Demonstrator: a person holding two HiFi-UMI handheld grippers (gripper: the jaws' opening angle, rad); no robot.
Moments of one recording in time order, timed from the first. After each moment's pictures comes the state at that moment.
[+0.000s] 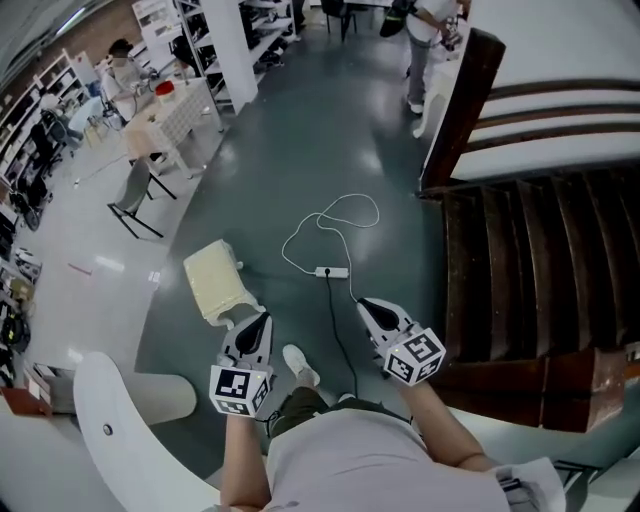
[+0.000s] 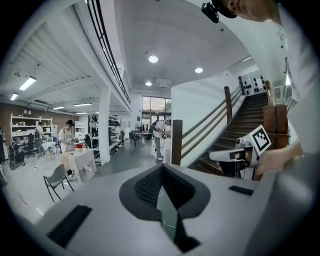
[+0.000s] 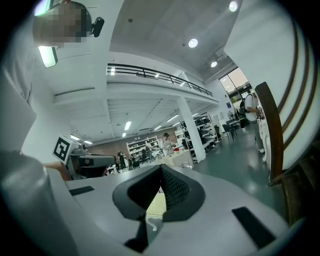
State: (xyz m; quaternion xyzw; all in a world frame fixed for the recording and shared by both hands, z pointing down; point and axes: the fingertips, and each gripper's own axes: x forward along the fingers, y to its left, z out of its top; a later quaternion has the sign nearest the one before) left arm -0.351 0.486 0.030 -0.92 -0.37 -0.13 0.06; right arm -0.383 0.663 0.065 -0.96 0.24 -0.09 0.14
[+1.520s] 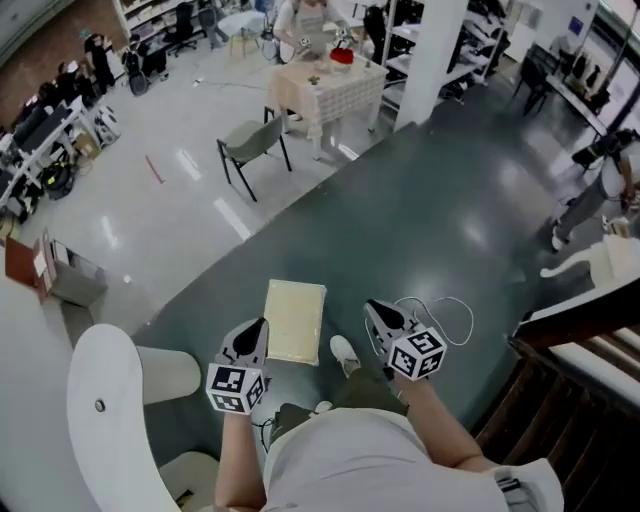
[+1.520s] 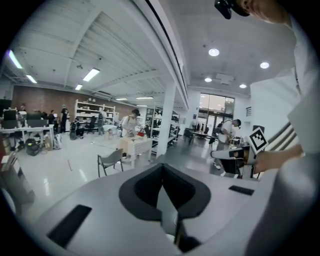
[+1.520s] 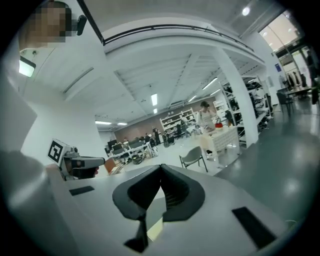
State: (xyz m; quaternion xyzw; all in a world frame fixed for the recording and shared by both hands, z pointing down) left arm 0.031 0.145 0.077 -0.98 -0.07 -0.18 -0.04; right arm 0.133 0.344 0.109 -0.85 0.48 -0.21 0.10
